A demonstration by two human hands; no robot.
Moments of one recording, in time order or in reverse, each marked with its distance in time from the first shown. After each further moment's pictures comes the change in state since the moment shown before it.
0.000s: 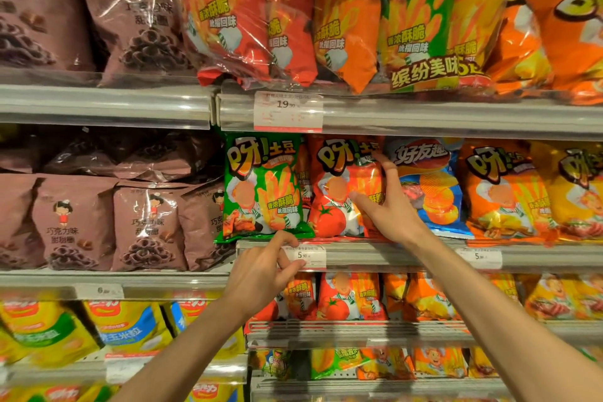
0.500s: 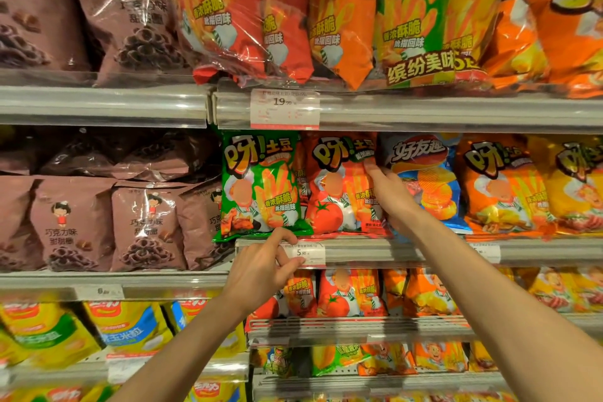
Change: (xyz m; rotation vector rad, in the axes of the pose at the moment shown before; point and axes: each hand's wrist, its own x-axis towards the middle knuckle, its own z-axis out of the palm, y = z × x) left_hand 0.002 0.001 -0.001 -0.033 -0.015 0.005; right_hand 0.036 0.006 0.005 0.226 0.101 0.360
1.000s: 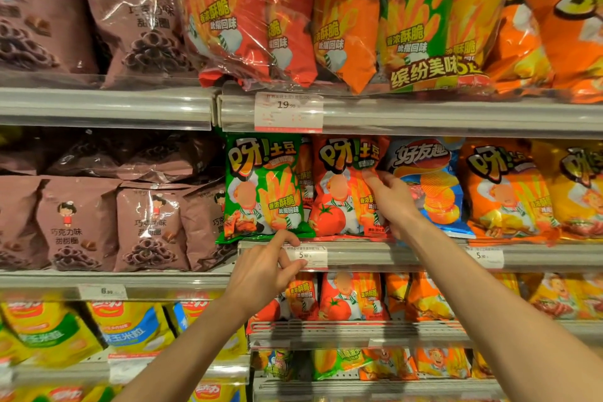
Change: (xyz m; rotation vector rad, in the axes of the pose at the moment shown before) left_hand -0.001 0.004 -0.003 0.017 -0.019 -0.036; right_hand 0.004 0.012 0.004 0.124 0.034 -0.003
